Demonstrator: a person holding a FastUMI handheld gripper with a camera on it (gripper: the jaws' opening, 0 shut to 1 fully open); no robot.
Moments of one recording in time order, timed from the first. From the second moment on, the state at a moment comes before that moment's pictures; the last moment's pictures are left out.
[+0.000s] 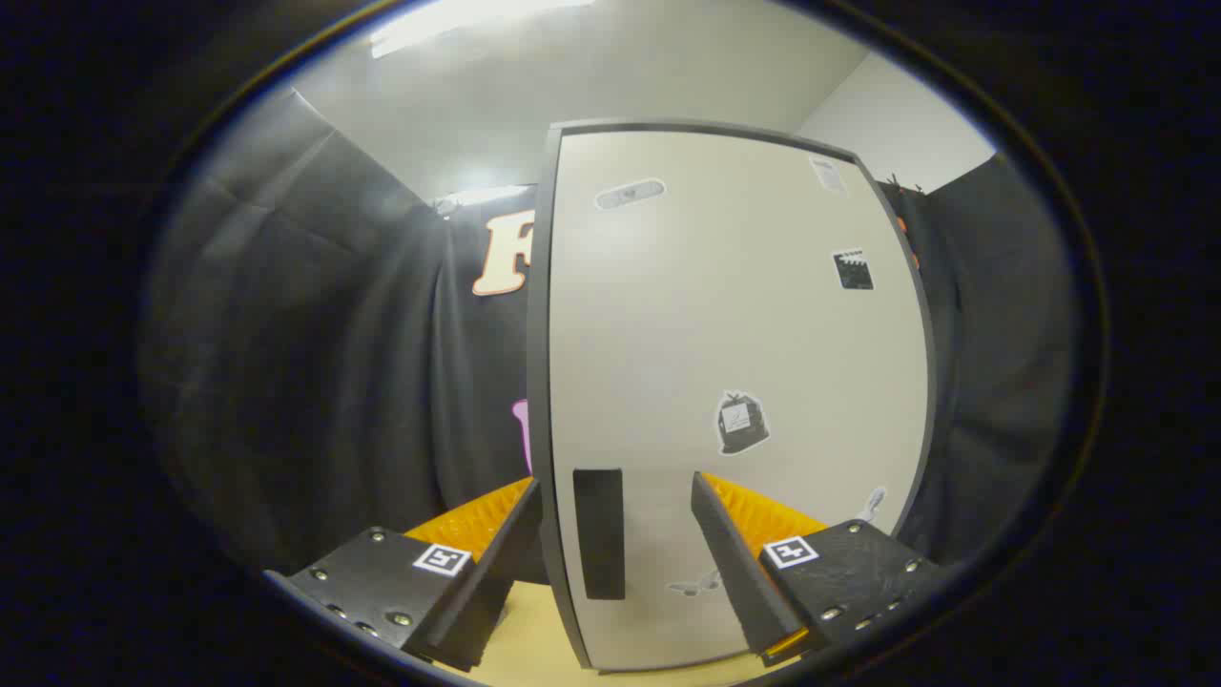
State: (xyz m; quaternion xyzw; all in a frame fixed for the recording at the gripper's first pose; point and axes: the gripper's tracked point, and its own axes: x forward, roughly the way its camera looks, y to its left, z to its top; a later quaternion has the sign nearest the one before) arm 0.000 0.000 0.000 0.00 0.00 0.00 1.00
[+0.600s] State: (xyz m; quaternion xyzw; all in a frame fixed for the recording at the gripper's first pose) arm 0.034 0.009 -0.040 0.00 0.04 -0.01 1.00
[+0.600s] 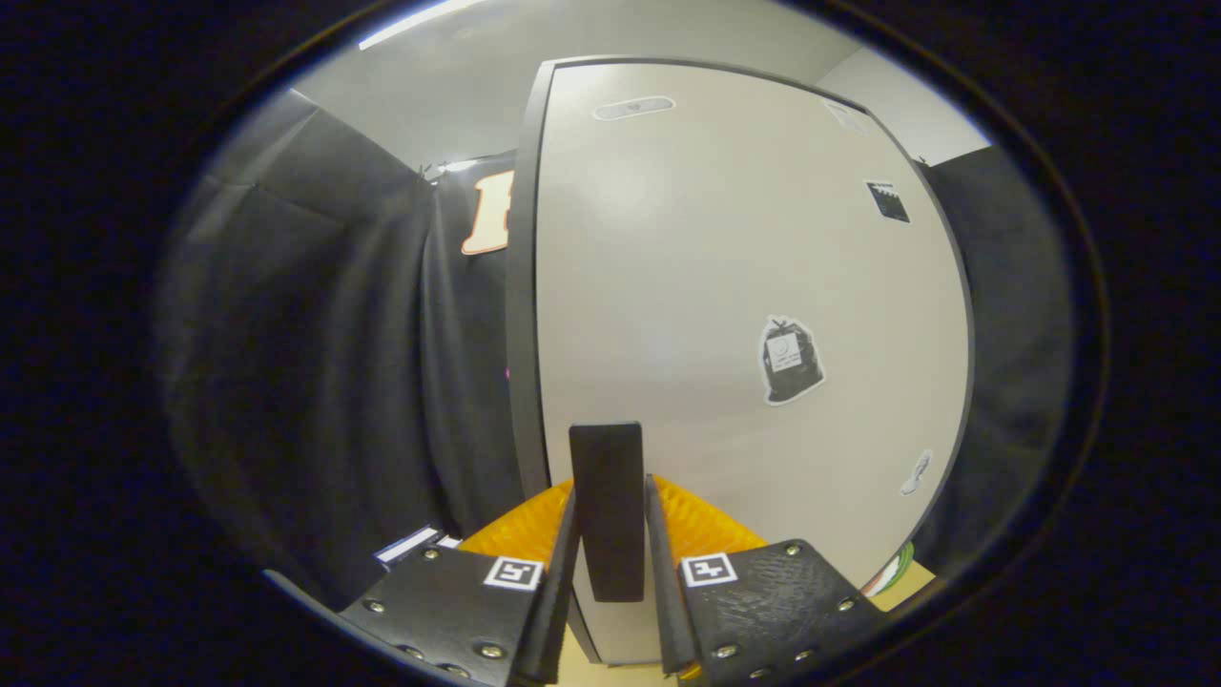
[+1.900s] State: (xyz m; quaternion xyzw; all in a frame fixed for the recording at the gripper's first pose) arm -0.069 -0.020 -0.026 0.00 0.05 0.01 1.00
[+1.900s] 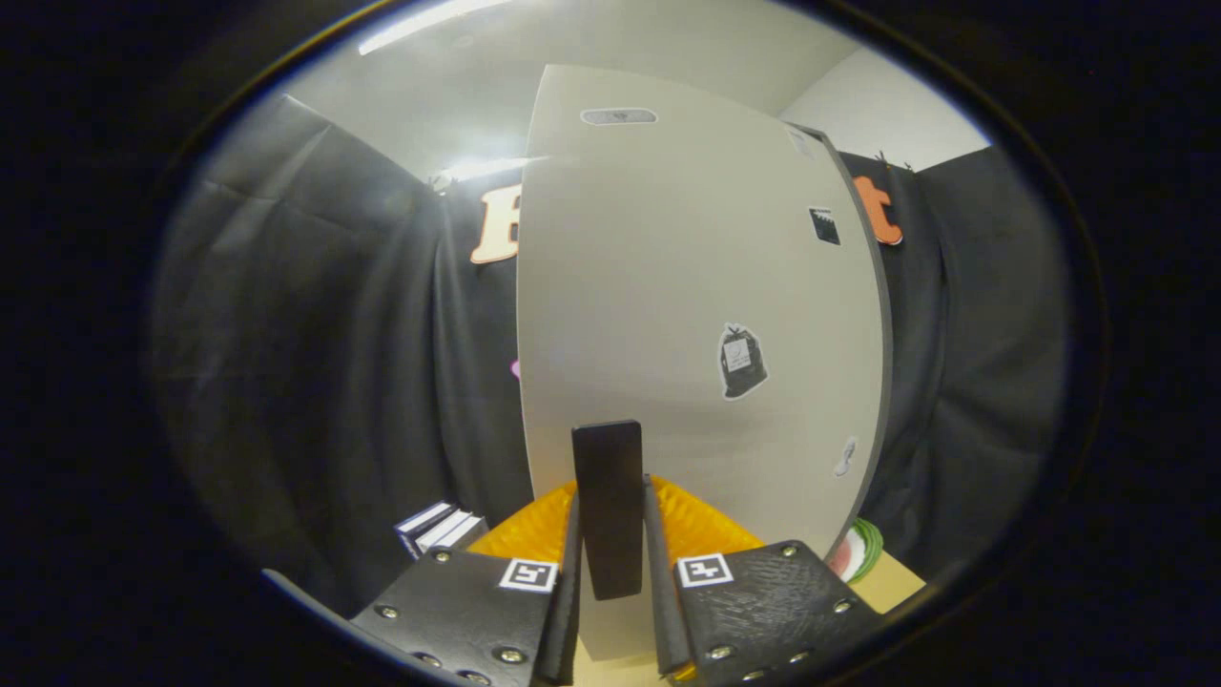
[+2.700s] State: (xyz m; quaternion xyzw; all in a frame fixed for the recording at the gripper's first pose) arm -0.197 -0.123 -0.003 0.00 0.05 0.04 1.00
